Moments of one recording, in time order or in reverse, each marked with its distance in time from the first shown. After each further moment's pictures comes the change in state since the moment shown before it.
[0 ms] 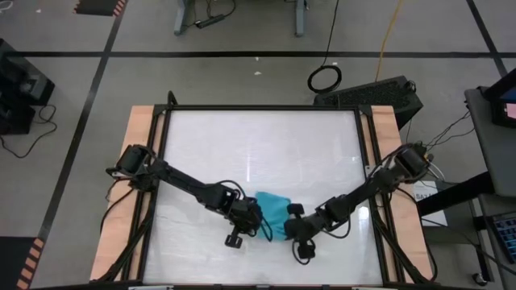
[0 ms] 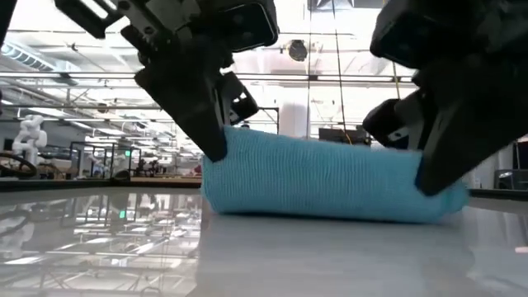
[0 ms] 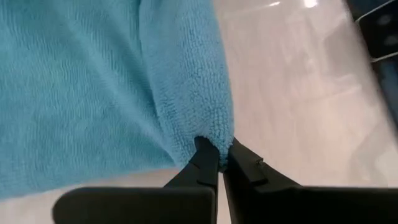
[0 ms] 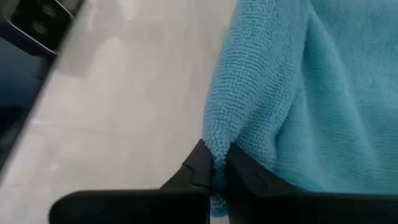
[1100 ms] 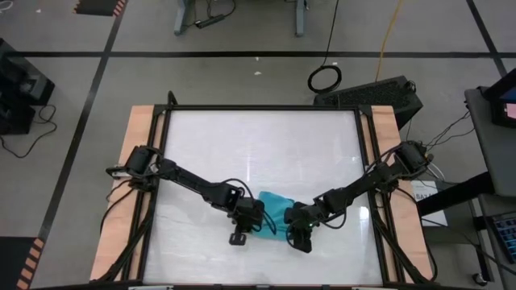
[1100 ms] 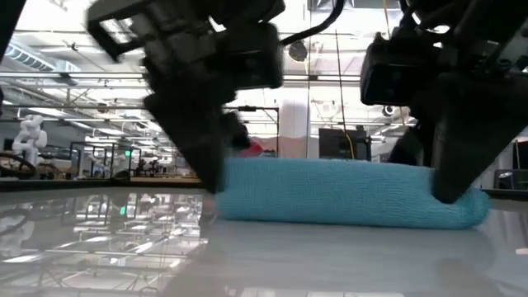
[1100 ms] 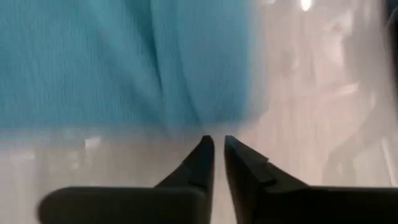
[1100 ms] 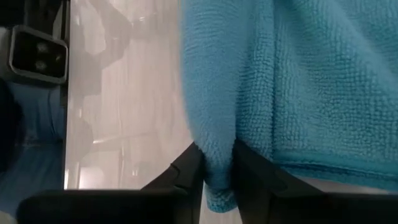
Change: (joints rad) left arm 0.042 0.071 -0.001 0.024 0.072 -0.108; right arm -0.095 -0.012 -0.058 0.000 -0.202 0.320
